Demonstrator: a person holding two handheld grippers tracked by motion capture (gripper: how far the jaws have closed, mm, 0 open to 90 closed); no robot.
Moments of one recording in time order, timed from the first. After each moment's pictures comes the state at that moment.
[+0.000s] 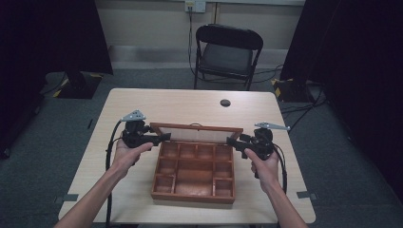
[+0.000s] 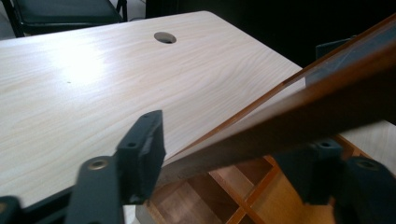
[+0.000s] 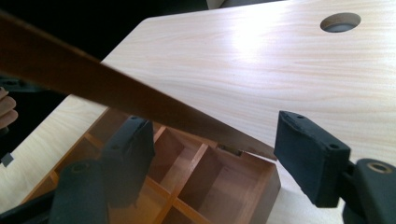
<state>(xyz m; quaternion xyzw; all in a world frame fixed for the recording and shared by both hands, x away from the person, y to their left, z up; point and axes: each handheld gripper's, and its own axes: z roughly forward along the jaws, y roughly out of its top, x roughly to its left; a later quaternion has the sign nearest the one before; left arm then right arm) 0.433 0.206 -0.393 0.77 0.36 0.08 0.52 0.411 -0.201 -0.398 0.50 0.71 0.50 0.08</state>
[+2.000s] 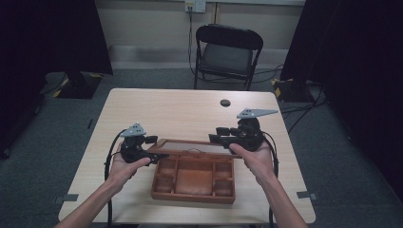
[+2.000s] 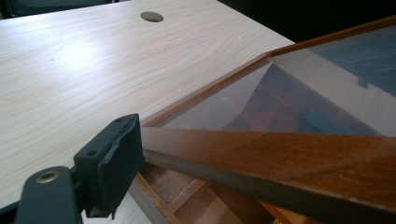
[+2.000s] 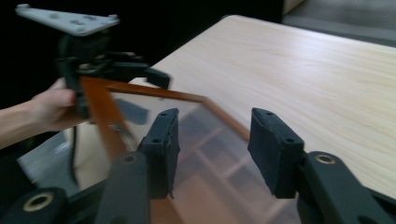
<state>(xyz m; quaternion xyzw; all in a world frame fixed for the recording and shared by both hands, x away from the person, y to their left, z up) 0.395 0.205 -0.406 0.79 0.34 0.09 0.50 0.392 -0.146 -0.320 0.33 0.79 0.51 0.04</state>
